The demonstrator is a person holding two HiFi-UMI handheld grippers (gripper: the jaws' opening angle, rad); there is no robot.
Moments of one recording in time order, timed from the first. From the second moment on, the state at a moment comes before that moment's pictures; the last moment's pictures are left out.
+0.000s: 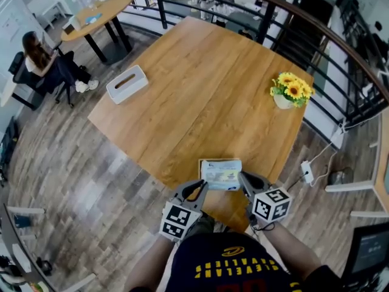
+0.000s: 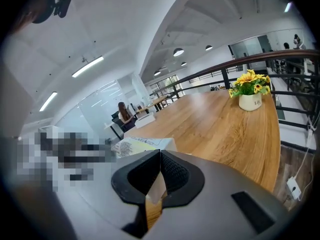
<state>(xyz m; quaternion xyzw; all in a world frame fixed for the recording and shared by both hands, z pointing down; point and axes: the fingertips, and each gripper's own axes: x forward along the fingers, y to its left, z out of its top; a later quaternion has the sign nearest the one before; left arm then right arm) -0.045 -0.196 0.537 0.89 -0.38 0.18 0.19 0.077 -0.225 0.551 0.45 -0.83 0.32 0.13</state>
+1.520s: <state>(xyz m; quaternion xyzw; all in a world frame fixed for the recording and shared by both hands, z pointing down) -0.033 -0.193 0.619 0.89 -0.32 0.33 0.05 0.072 -0.233 0.610 0.43 -0.85 0.19 0.23</state>
